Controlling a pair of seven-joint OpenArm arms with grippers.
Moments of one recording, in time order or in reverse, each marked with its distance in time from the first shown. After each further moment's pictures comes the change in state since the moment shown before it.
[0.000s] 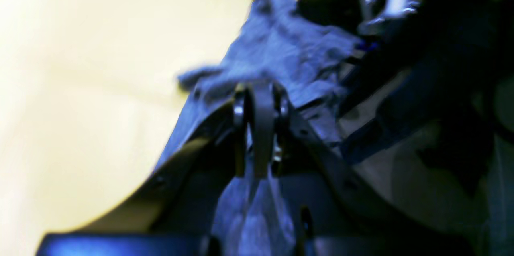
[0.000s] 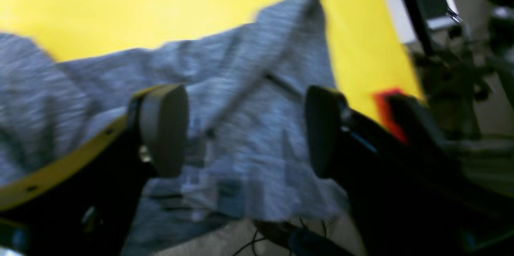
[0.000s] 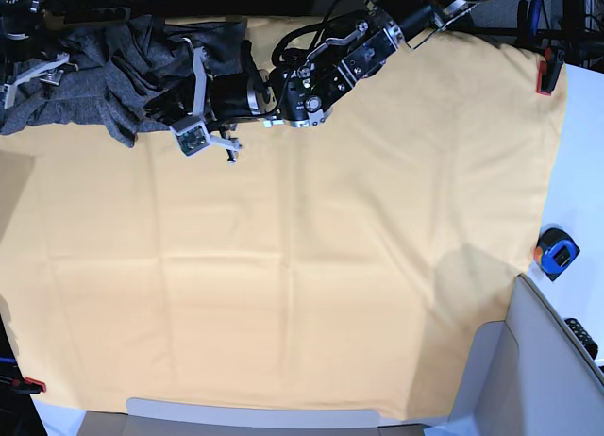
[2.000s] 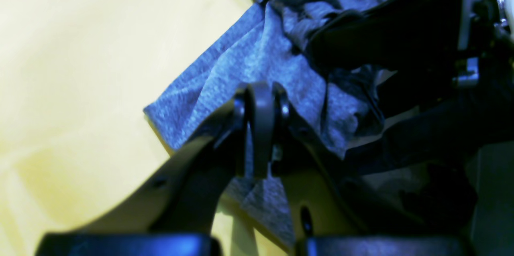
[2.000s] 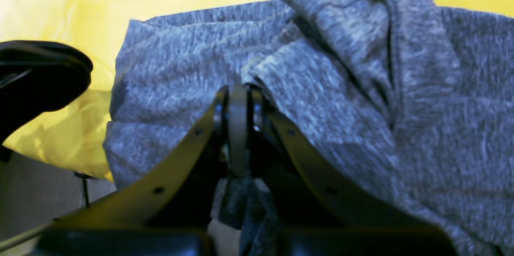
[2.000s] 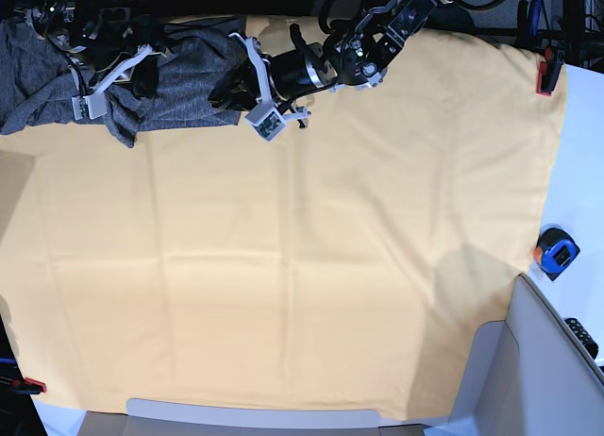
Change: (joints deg) left arm 14.2 -5.6 -11.3 4.1 0.0 1.5 -3.5; right arm -12.0 15.4 -31.4 0.2 33.2 -16.0 -4.1
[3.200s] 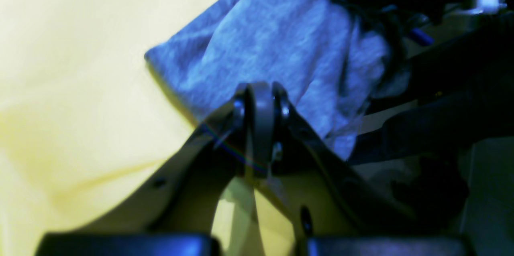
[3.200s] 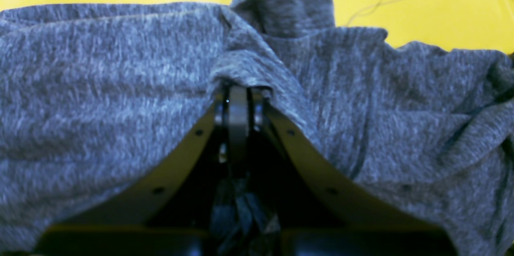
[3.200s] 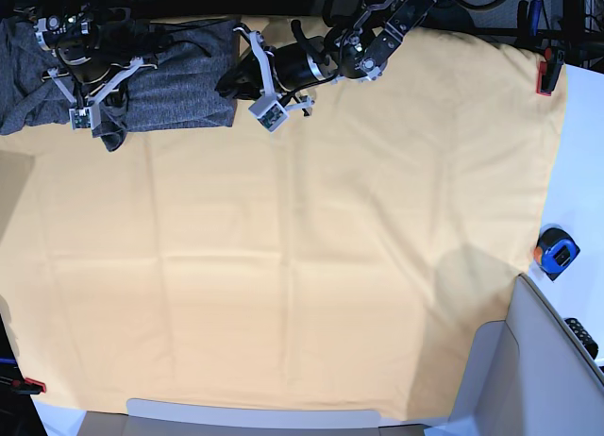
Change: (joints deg) left arm 1.2 -0.1 -0.1 -2.3 0.0 0.2 0.3; right arm 5.1 -4.0 -0.2 -0.8 -26.8 0.1 -0.3
